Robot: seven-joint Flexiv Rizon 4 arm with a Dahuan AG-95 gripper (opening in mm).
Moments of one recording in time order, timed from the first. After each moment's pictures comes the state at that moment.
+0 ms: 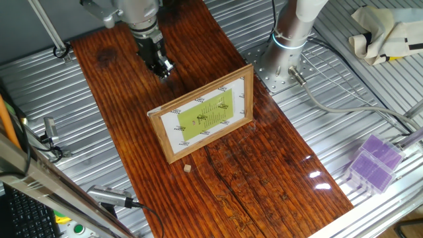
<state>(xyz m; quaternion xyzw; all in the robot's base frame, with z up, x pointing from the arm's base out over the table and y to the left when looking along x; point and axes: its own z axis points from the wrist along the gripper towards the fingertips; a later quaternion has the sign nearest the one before) 0.505 0.029 0.253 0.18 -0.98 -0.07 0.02</state>
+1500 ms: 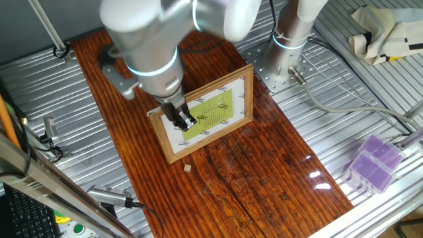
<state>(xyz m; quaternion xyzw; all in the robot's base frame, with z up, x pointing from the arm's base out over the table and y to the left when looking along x) 0.515 0.186 0.215 0.11 -0.99 -0.04 0.05</state>
